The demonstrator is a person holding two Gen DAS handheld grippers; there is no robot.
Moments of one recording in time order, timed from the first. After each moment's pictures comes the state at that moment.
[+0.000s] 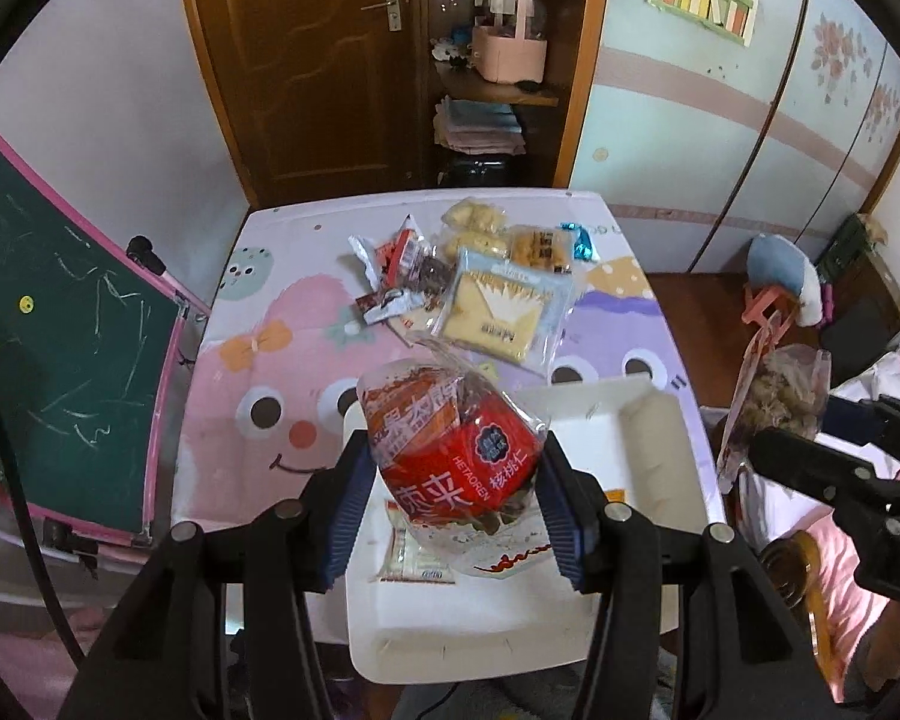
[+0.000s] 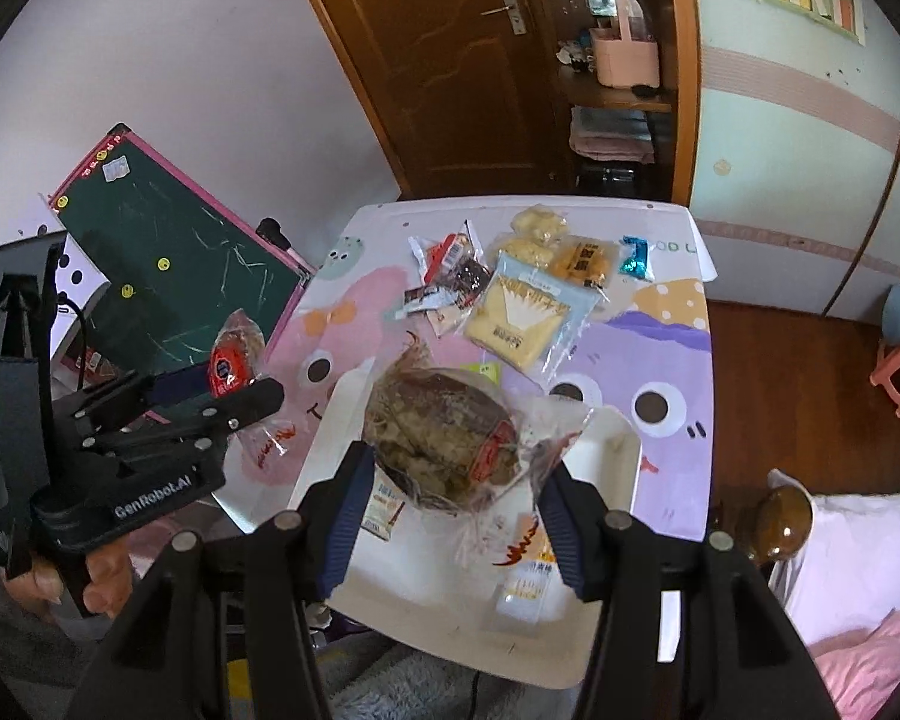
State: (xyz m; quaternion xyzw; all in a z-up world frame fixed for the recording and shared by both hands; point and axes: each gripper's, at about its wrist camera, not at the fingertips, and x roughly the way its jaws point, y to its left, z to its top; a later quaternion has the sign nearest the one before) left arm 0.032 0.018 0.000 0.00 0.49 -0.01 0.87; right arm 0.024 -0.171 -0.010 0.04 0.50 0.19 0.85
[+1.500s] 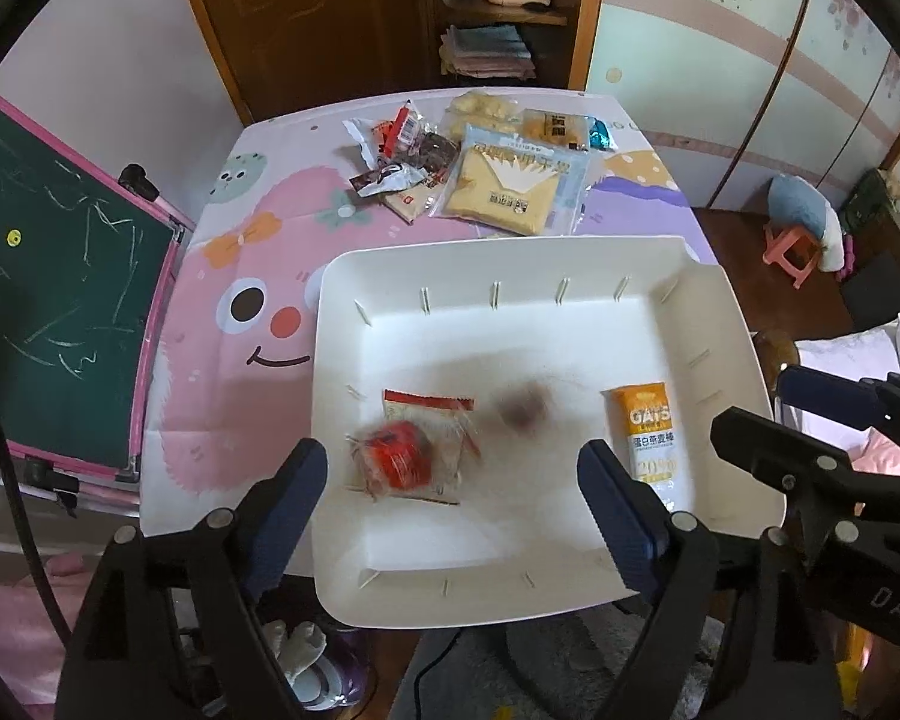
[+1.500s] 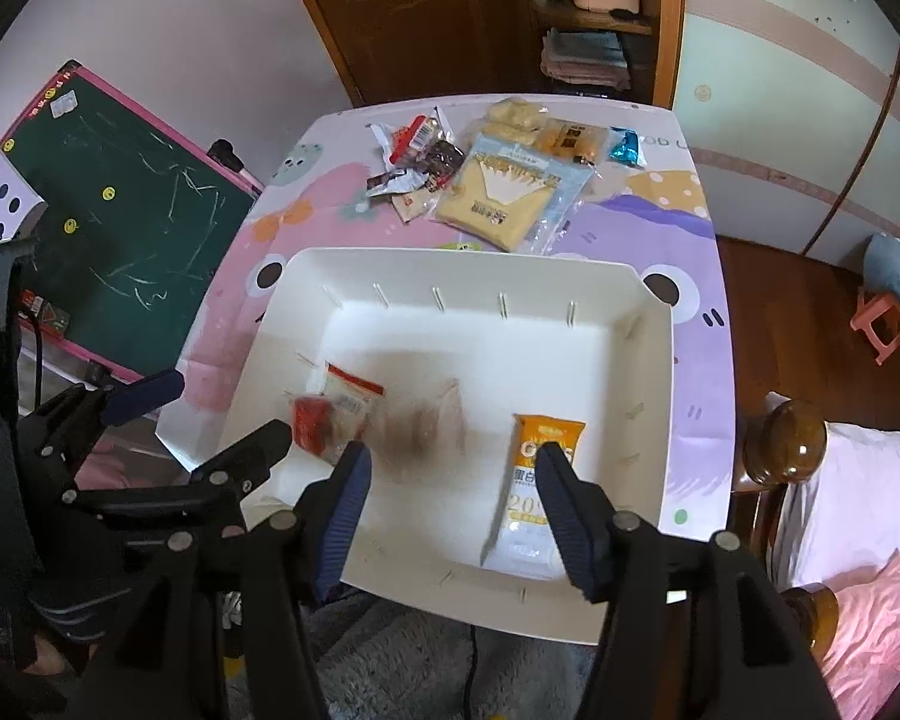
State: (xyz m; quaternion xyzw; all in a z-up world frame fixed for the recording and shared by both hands) left arm -0.008 0.012 -0.089 0.01 0.55 0.00 0.83; right arm -0.005 -0.143 -0.092 0.02 0.56 0.15 0.81
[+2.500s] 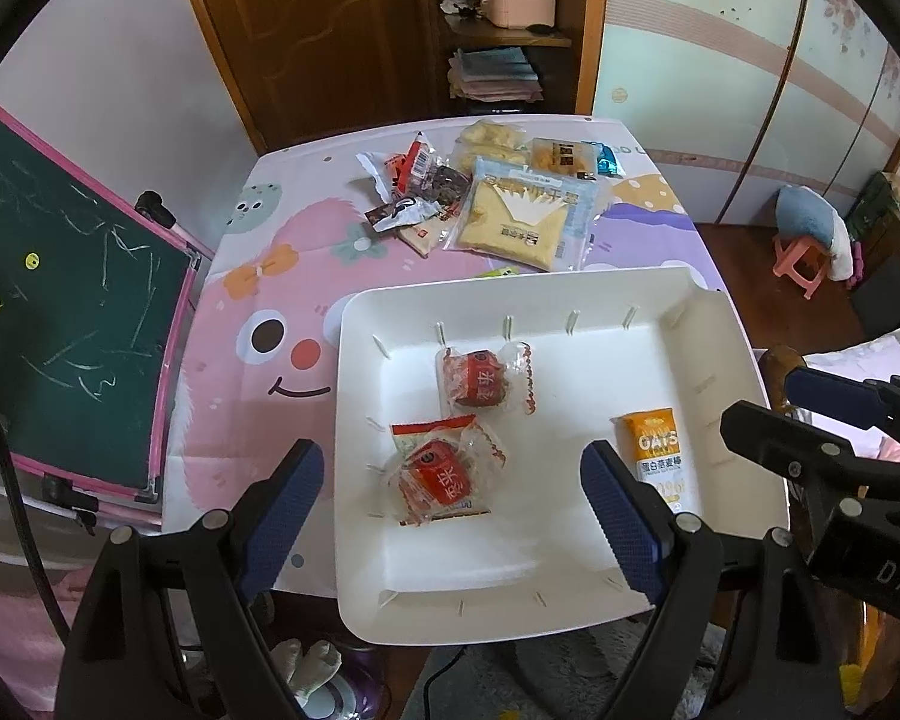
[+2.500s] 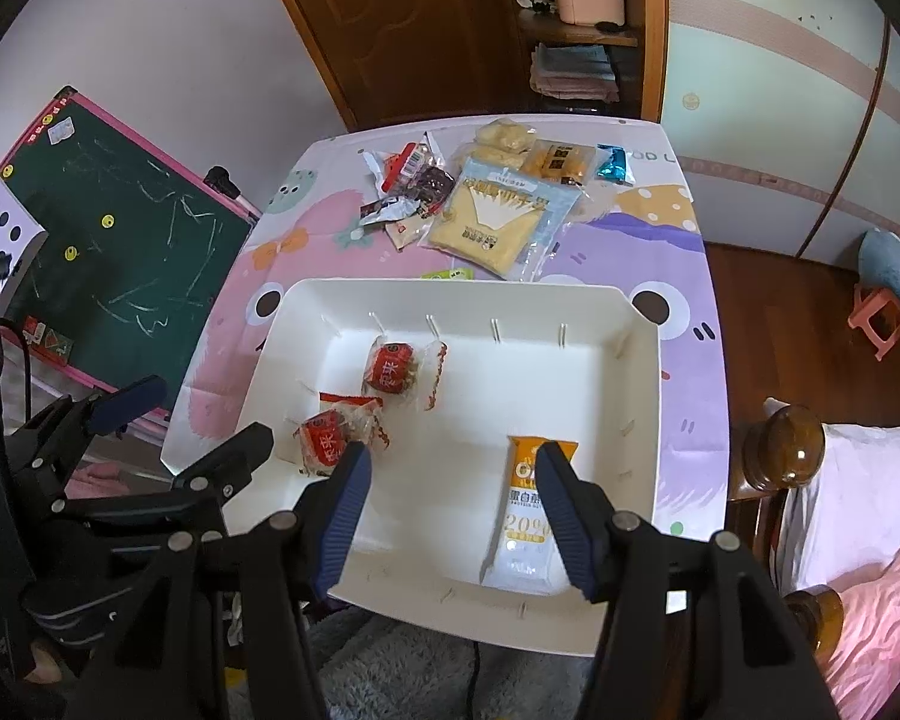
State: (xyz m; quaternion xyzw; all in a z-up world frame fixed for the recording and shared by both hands) left arm -0.005 0.011 -0.071 0.03 0.53 0.01 0.85; right arm 0.002 -0.150 -0.083 0.04 0.55 0.14 0.82
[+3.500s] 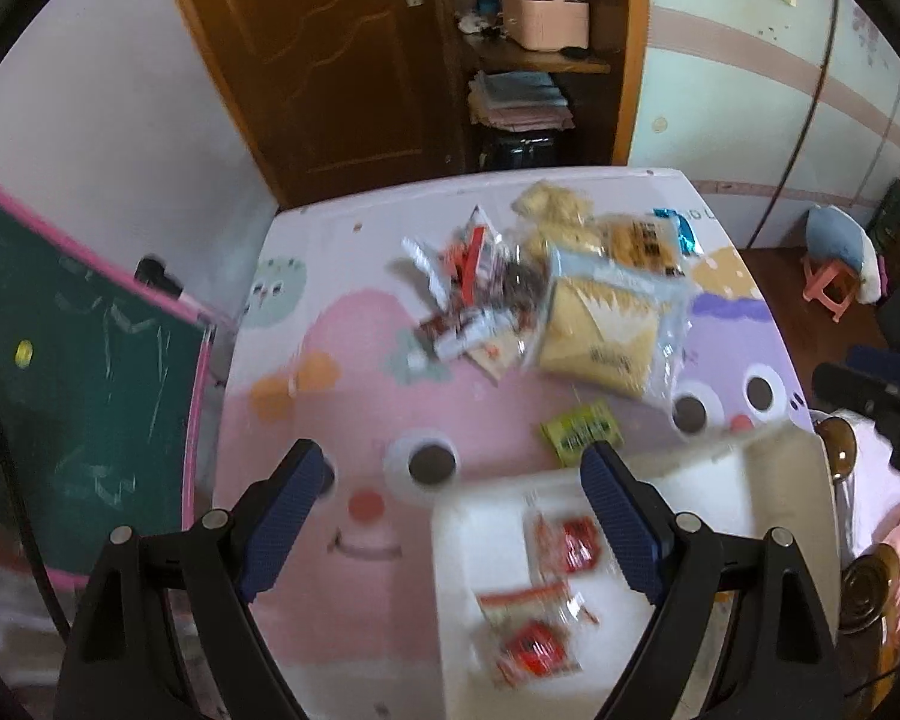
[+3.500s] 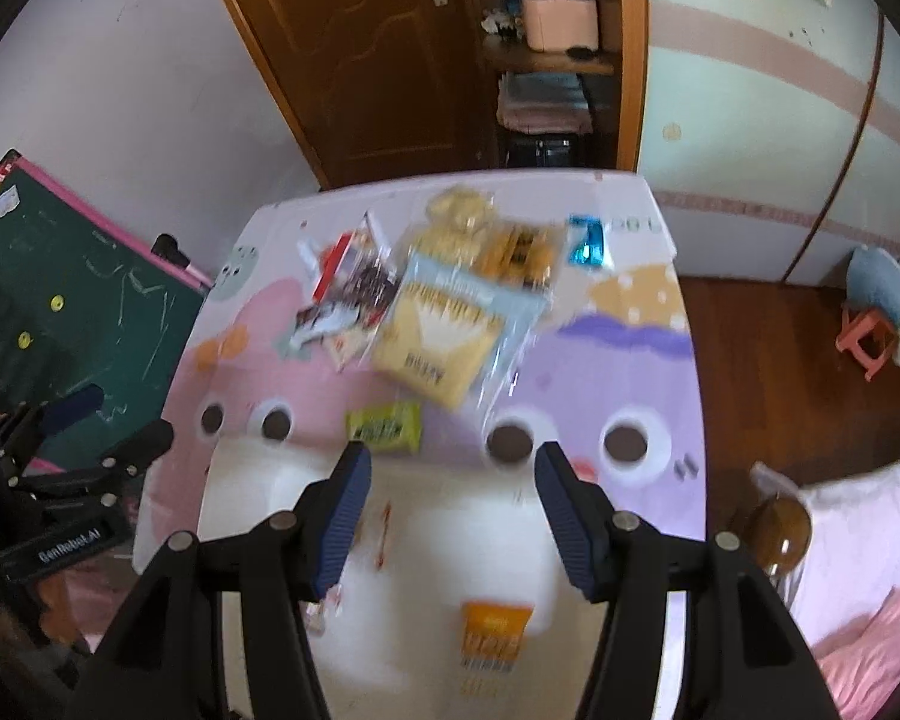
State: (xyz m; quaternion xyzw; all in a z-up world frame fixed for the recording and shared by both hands) left arm 0.145 0.069 -0.067 0.06 0.51 0.02 0.86; right arm 0.142 -0.164 -0.084 0.04 0.52 0.11 0.85
